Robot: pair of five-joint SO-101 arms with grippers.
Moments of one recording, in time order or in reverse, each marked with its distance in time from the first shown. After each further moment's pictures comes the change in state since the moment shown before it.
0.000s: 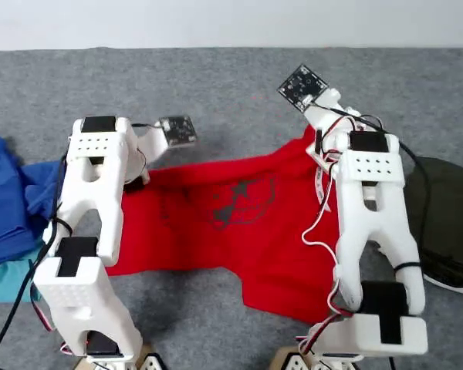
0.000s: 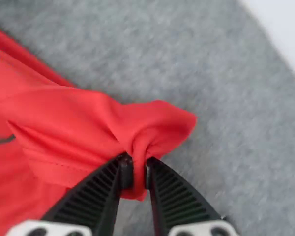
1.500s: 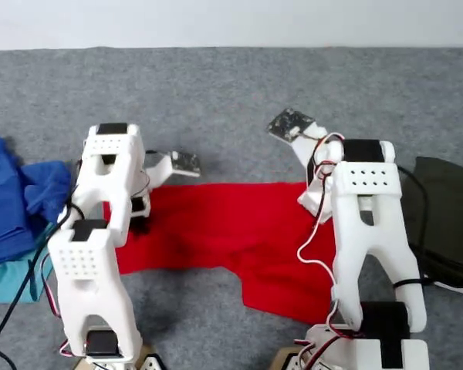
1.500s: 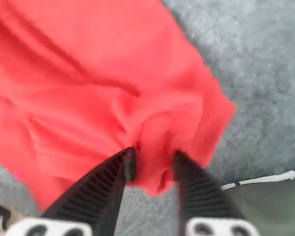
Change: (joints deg) left arm 0.3 17.4 -10.1 16.0 -6.3; right arm -2.6 -6.1 4.4 27.4 -4.5
